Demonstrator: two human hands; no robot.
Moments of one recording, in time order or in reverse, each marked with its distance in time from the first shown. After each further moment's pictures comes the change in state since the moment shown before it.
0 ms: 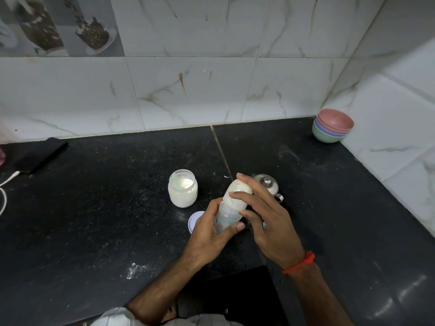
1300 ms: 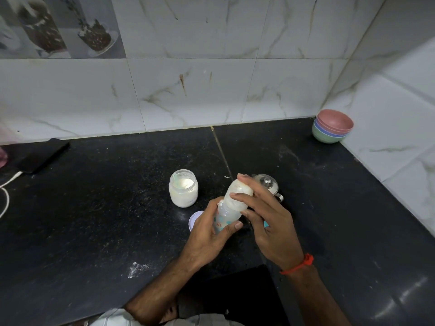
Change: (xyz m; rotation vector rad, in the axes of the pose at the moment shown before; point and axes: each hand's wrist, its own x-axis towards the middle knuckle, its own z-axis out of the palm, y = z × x) left_hand -0.005 0.000 -0.002 0.031 0.014 0.060; right_hand -0.003 -0.005 0.003 0.079 0.049 -0.019
